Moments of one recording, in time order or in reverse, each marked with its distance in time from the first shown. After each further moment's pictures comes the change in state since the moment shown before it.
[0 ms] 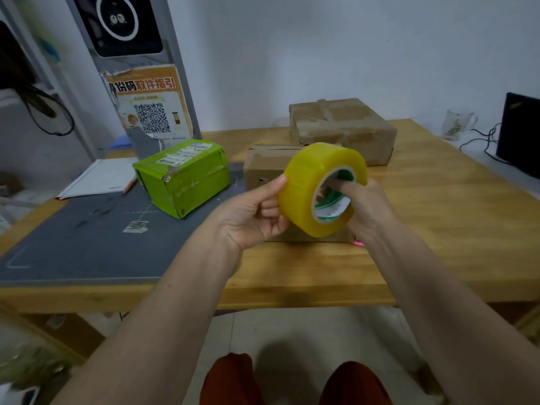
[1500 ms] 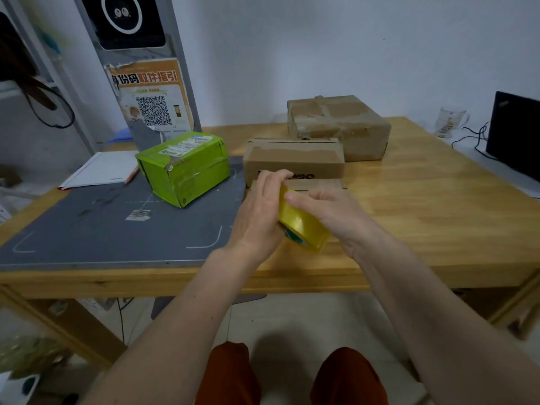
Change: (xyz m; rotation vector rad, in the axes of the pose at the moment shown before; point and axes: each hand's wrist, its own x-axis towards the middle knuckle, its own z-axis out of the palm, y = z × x) left_hand -0.015 -0.052 -0.005 1.415 0.299 0.941; right_hand -0.072 -0.003 0.020 -0.623 -0.305 -0.016
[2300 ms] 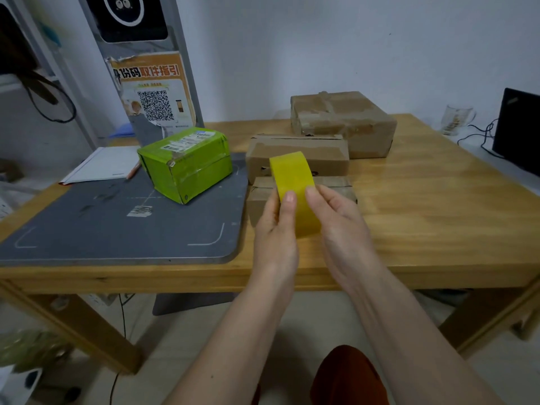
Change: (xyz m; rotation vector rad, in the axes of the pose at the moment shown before) left_hand -0.027 0.055 0.009 -0.922 0.199 -0.622; right_hand -0.021 0.014 0.029 0.482 0.085 -0.264
